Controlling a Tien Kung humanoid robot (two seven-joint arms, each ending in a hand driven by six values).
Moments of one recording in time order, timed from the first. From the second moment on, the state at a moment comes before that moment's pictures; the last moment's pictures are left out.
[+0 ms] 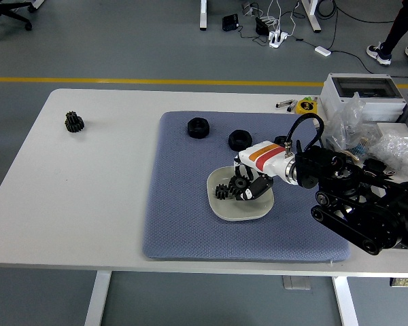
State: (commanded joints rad) left arm -0.13 0.13 -0.41 -0.22 0.83 0.21 0.13; right arm 0.97 -0.21 0.34 0.97 -1.87 0.05 -0.06
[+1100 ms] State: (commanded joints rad) left arm -0.12 0.13 -0.41 -0.22 0.82 0.21 0.13; right arm 0.97 -0.18 0.31 0.95 -1.92 0.02 -0.05
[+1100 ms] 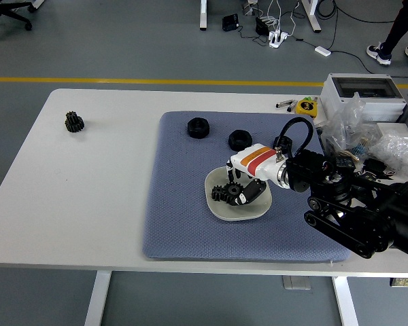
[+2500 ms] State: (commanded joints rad) left arm -0.11 0.12 -0.42 -0.22 0.84 0.21 0.13; right arm 0.72 -0.48 0.73 1.27 -1.45 -0.53 -0.04
